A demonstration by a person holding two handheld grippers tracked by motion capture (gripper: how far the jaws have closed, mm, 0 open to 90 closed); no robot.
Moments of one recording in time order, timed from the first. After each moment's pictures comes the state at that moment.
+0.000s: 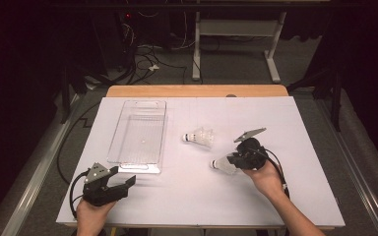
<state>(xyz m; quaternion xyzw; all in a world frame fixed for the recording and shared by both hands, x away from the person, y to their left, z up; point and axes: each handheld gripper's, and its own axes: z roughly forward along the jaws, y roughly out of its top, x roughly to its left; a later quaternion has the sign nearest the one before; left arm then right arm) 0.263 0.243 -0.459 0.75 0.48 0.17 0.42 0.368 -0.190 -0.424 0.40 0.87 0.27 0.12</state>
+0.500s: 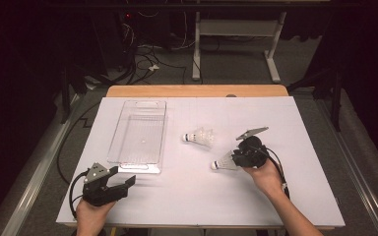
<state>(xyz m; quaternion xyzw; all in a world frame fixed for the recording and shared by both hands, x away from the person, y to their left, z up) 0.263 0.244 -0.459 0.75 0.48 0.17 0.42 0.376 -0.195 -0.430 0.42 0.86 0.28 0.12</state>
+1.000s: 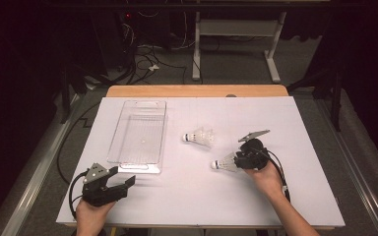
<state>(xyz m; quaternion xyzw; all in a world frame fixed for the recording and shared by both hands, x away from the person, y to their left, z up) 0.262 0.245 -0.459 0.75 0.48 0.17 0.42 0.378 -0.203 -0.445 0.43 0.85 0.28 0.12</state>
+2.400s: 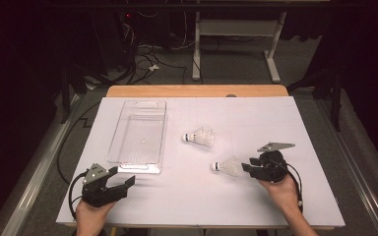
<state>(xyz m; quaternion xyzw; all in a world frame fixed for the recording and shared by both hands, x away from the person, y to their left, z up) 0.260 0.244 -0.458 0.75 0.48 0.17 0.42 0.336 -0.242 -0.440 0.45 0.82 0.33 0.14</state>
